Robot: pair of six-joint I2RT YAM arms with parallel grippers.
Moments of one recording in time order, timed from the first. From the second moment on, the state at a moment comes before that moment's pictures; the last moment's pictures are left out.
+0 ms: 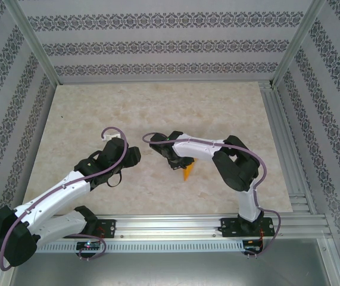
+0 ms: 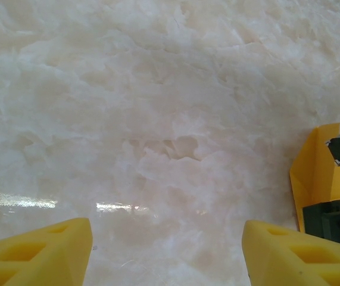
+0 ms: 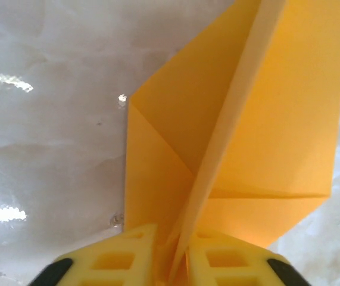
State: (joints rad) left arm -0.65 1.01 0.70 -0.50 -0.23 -0.80; right arm 0.88 1.99 1.38 -1.01 0.40 0.63
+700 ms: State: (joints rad) left arm -0.65 1.01 0.70 -0.50 -0.23 -0.80; right arm 0.60 1.54 0.93 -0.68 0.08 0.48
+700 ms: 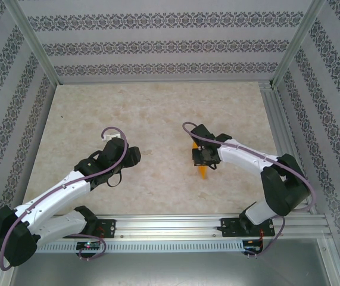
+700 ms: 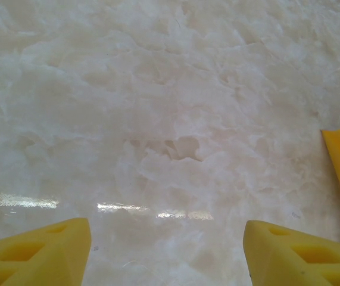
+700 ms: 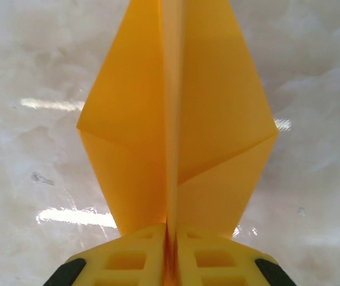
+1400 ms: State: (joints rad) left arm -0.65 1.02 0.71 -0.51 -0.23 -0.80; right arm 0.58 1.67 0.92 -0.65 0.03 0.49
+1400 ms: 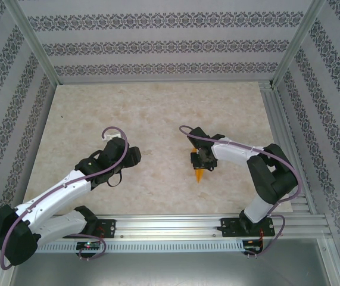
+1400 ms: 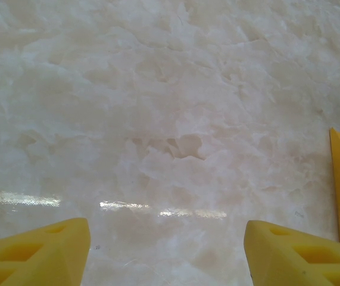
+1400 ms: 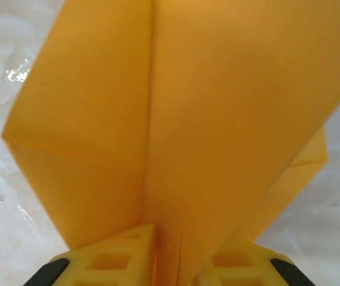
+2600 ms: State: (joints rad) left arm -0.65 0.93 0.76 -0.58 -0.16 -0.59; right arm 0.30 2.11 1.72 -0.80 0.04 0.23
